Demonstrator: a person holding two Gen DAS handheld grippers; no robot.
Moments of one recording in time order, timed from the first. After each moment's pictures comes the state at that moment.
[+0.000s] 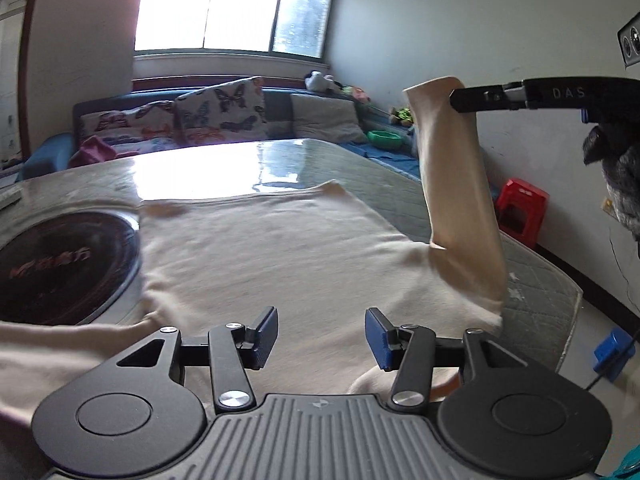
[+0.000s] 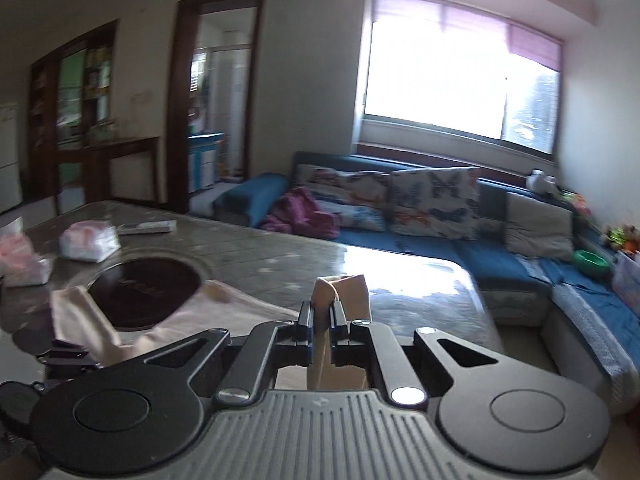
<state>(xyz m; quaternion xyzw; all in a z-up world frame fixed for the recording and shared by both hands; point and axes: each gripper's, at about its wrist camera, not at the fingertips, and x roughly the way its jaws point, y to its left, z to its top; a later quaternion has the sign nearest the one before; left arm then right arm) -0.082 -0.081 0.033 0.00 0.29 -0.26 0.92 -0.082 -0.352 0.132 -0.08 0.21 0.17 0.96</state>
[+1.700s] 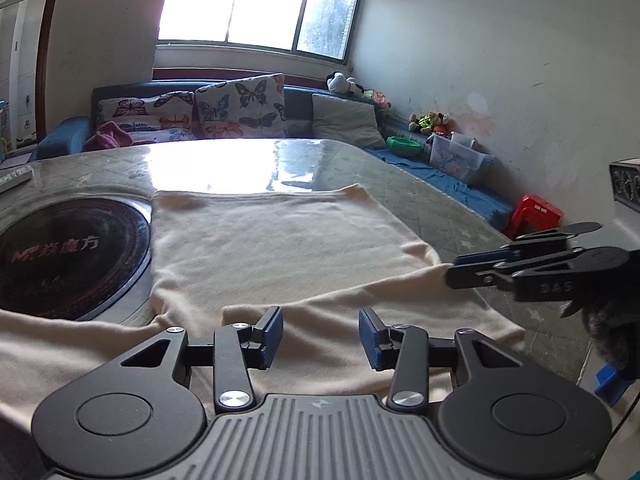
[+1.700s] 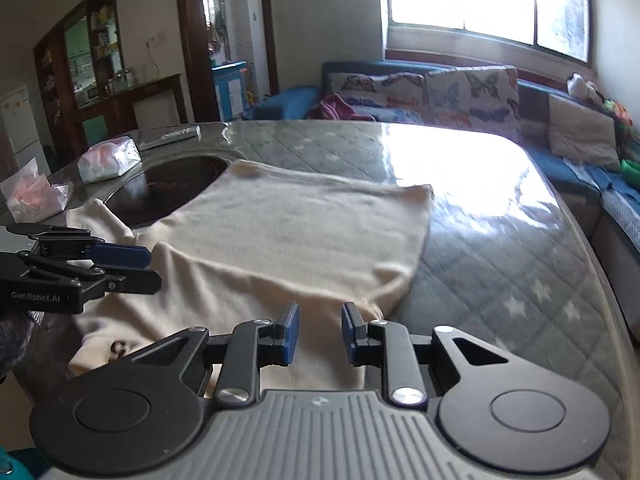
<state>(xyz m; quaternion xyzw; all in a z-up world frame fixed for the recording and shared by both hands) -0.060 -0.088 0.029 -0.02 0.29 -0.25 0.92 -0.070 -0.368 0.029 -0.04 0.33 0.20 0.92</state>
